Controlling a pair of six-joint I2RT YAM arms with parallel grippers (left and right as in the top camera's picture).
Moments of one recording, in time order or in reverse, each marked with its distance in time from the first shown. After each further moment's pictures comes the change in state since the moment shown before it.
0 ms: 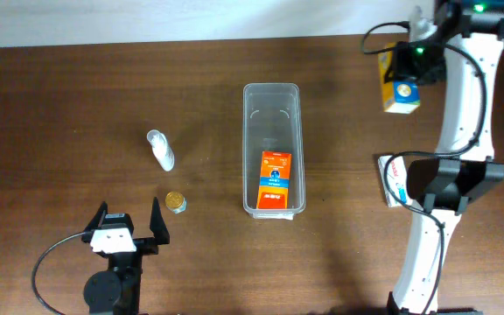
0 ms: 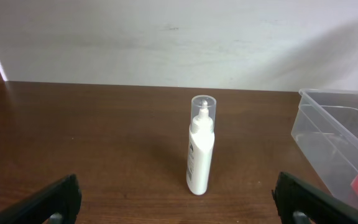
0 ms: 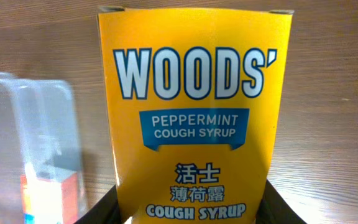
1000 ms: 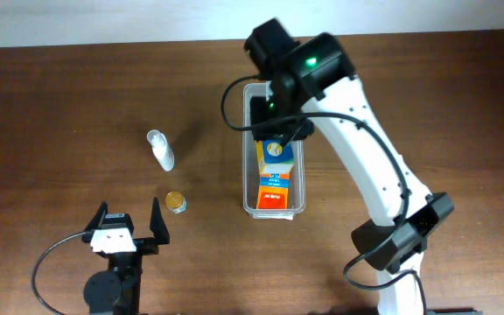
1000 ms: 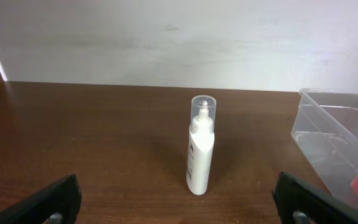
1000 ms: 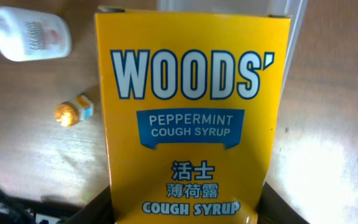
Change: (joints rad) left arm 0.000 0.000 0.000 0.000 0.000 0.000; right arm 0.682 -0.334 -0.396 0.004 0.089 0.578
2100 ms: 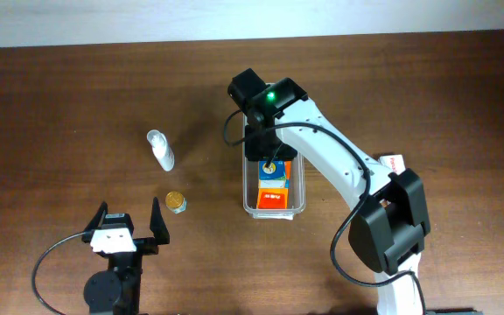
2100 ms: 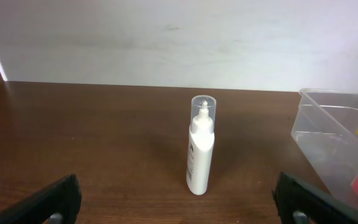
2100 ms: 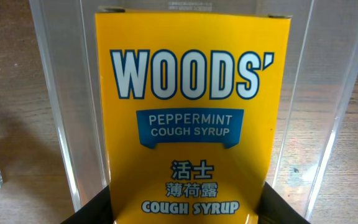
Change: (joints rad) left arm 0.000 0.000 0.000 0.000 0.000 0.000; right arm 0.033 0.003 -0.507 0.412 0.154 0.086
